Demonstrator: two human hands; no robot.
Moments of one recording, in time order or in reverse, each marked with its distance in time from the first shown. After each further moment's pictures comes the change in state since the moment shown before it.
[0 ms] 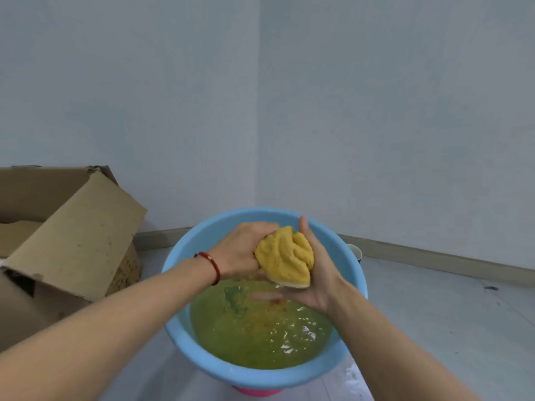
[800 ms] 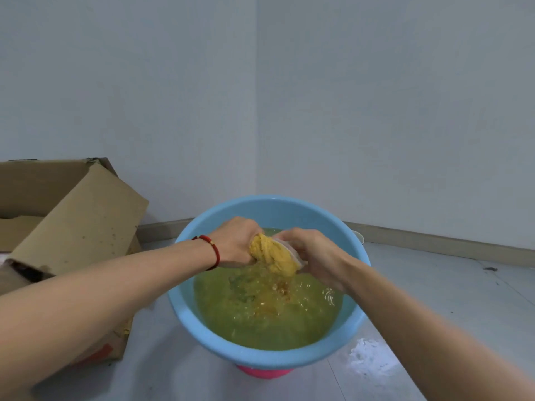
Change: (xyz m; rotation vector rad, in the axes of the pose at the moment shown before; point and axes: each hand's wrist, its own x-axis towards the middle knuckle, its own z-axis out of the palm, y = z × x) left_hand -0.002 -0.022 -0.005 0.398 -0.237 -0.223; right_hand -0.003 -0.003 -0.001 -0.672 0.253 -0.113
